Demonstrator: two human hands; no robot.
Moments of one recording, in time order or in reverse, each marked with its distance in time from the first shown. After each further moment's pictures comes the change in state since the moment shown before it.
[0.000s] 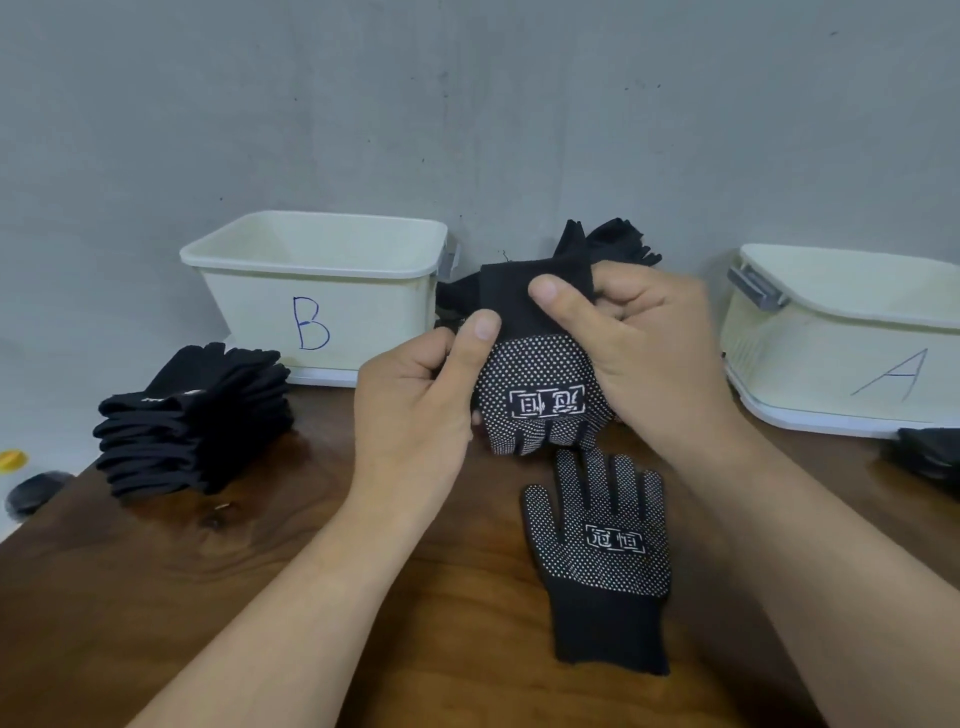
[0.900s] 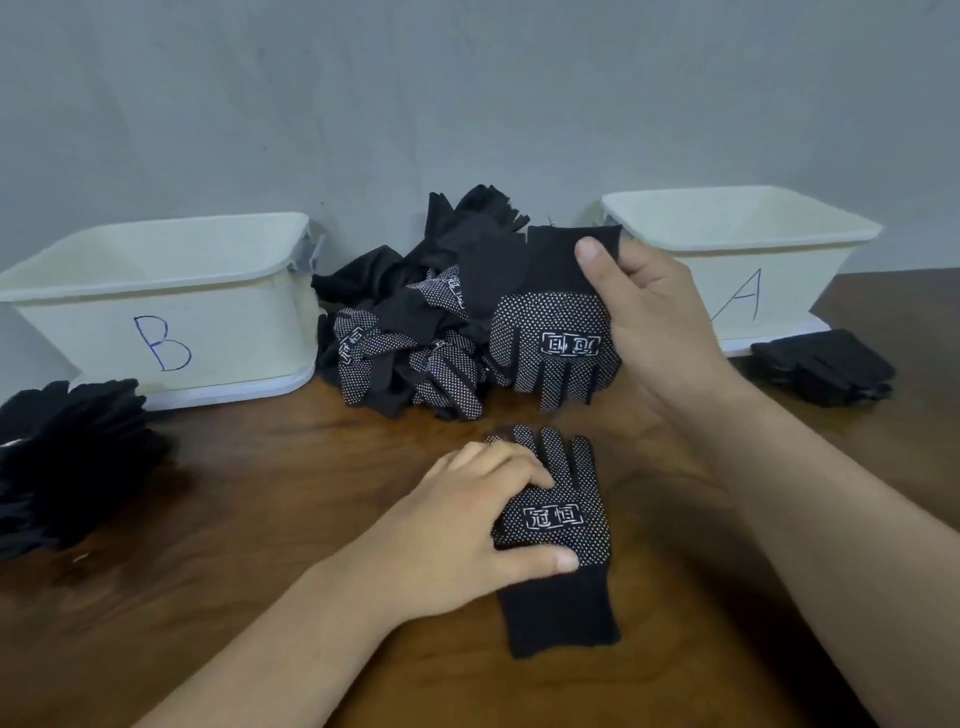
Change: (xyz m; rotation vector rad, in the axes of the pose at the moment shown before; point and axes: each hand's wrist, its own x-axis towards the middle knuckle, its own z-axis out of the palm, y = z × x) left_hand -0.061 -0.057 0.051 0.772 -1.080 0.255; right_hand -0.020 0.036 -0.116 0.084 0.219 0.180
